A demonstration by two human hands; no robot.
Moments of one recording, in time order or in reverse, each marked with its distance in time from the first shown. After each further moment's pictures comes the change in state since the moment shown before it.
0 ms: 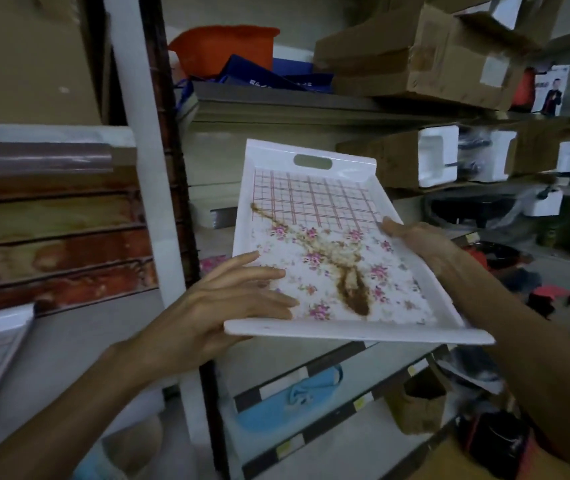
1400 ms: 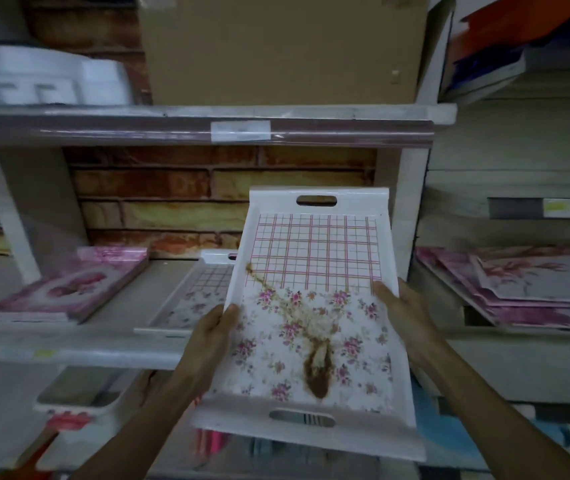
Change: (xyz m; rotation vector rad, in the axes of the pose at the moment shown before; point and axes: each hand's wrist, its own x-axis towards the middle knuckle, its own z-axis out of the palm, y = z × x) left_hand -0.325 0.024 -0.125 -0.376 0.838 -1.618; right_hand -0.096 0.125 0.405 0.113 -0.419 -0.130
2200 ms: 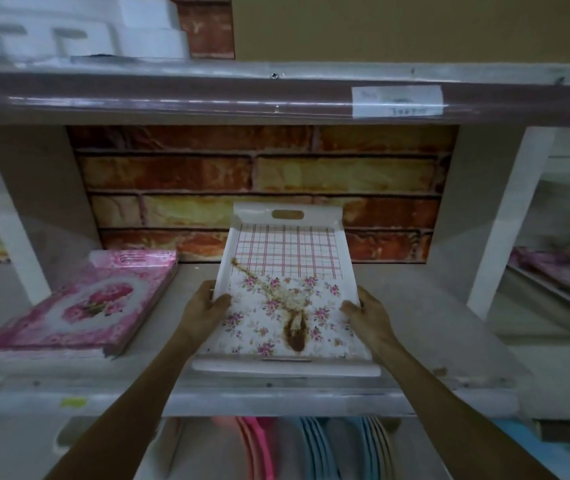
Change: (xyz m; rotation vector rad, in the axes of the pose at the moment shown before) left_hand 0.223 -0.067 -0.180 0.364 -0.046 0.015; right_hand 0.091 0.093 0.234 -0.368 -0.013 0.058
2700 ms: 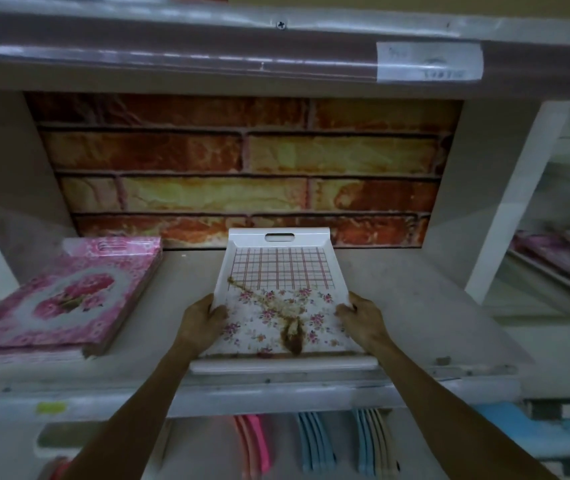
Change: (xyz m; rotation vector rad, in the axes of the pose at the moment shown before) left_hand 0.022 -0.045 0.025 0.217 -0.053 -0.002; right_hand 0.016 0.035 0.019 -0.176 -0.006 0.077
